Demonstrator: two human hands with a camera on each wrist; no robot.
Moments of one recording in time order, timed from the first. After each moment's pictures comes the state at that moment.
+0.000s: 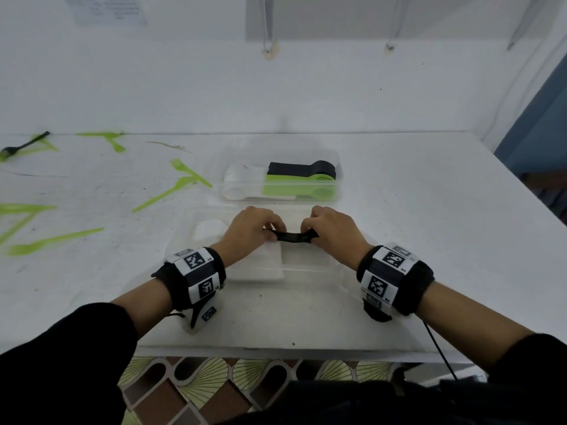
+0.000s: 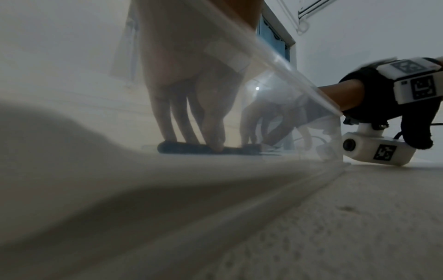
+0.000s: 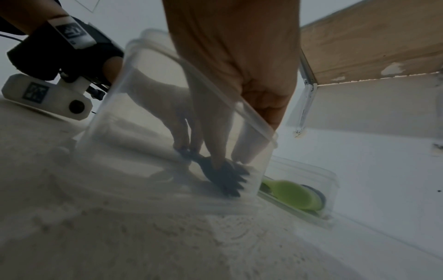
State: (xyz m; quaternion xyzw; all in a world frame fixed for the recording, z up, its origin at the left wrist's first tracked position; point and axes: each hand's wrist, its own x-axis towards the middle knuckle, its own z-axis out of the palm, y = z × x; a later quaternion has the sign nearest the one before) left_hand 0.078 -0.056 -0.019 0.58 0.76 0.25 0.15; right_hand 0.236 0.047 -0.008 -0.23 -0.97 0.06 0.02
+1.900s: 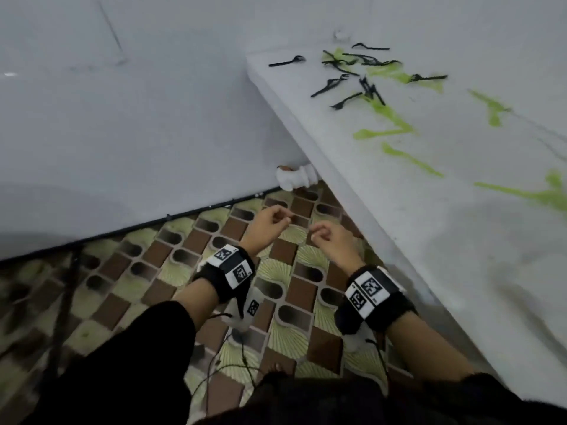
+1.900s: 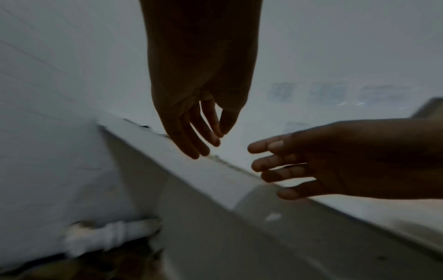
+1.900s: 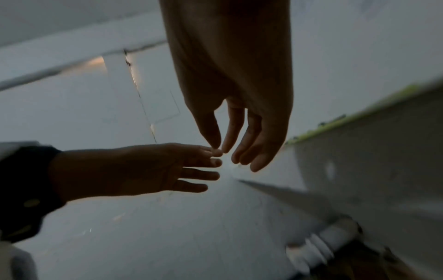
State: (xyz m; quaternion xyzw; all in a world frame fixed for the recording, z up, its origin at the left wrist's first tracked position) left_hand 0.050 -0.504 -0.102 -0.03 0.87 0.50 -0.02; right_hand 0.046 -0.331 -0.097 0.08 -0.86 0.49 -0.11
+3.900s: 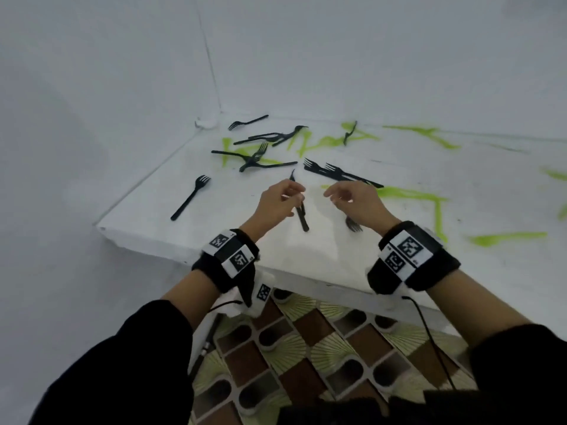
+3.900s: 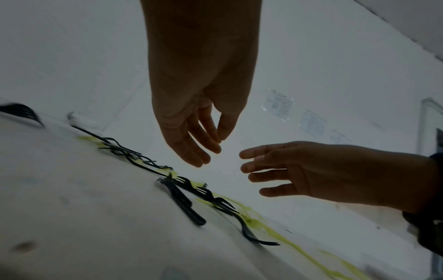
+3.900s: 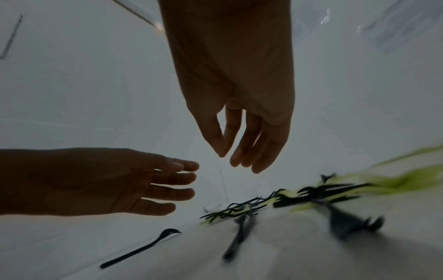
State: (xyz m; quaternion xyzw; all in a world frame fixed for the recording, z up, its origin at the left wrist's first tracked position) left_hand -0.526 -0.605 -0.008 0.34 0.77 0.52 0.17; right_hand -0.410 -0.461 -0.002 -0.19 -0.90 0.35 0.18
